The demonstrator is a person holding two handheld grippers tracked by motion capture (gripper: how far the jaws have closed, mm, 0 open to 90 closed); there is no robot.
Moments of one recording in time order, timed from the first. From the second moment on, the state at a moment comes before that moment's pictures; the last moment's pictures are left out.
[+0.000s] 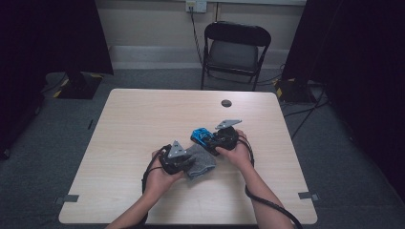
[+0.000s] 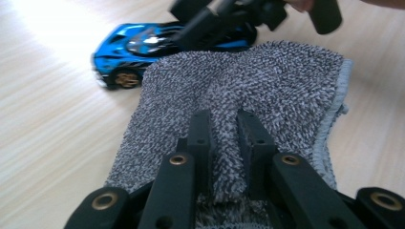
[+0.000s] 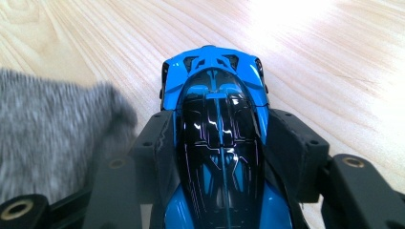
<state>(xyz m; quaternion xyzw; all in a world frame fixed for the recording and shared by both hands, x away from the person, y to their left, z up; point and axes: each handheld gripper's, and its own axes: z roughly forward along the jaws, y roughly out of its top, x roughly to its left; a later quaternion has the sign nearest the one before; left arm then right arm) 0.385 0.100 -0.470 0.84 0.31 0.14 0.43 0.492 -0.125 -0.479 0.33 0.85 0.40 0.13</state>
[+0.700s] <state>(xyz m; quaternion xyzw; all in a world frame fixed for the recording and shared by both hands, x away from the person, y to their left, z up) 0.400 0.067 -0.488 0.85 0.31 0.13 0.41 0.491 -0.125 -0.479 0.33 0.85 0.40 0.14</state>
